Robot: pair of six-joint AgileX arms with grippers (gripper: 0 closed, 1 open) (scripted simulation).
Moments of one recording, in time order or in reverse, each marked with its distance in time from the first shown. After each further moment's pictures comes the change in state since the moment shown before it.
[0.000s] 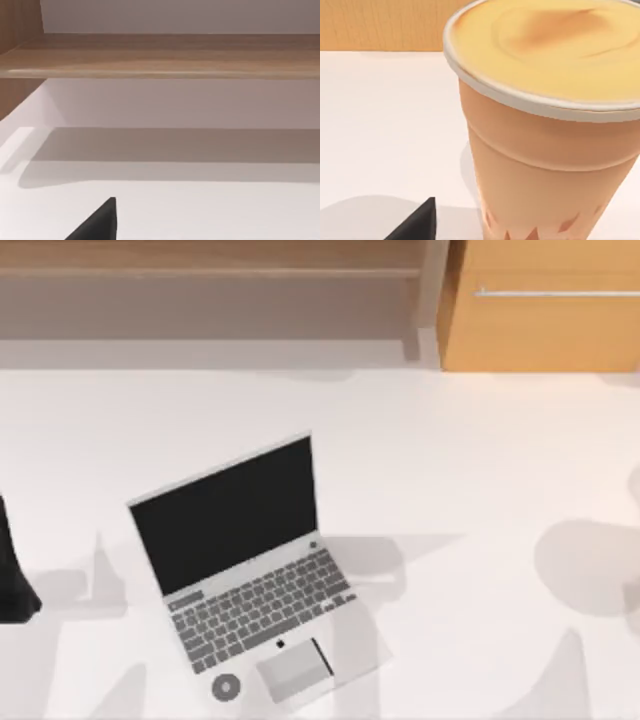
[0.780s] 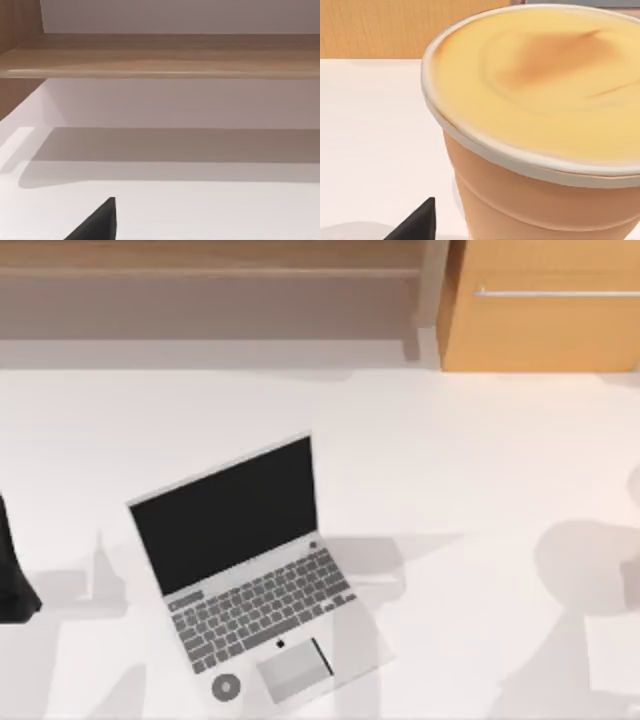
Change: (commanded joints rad) left arm 0.000 0.000 0.000 0.000 0.000 0.000; right arm 0.034 0.372 0.045 0.329 0.034 0.017
